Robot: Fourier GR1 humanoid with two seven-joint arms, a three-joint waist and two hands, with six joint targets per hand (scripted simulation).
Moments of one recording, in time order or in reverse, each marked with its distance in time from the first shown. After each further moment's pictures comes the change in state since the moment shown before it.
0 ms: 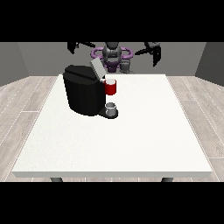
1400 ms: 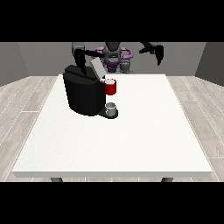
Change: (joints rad) left arm 0.242 0.008 -0.196 -0.606 0.249 0.020 0.229; right arm -0.309 -0.019 -0.080 0.263 -0.114 0.039 0.058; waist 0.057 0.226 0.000
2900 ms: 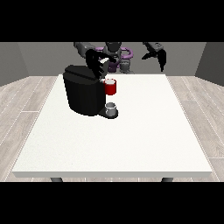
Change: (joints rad) left arm 0.019 0.054 -0.036 -0.088 0.006 0.022 -0.007; right arm -0.262 -0.044 0.075 0.021 0.144 -0.087 0.154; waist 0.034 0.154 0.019
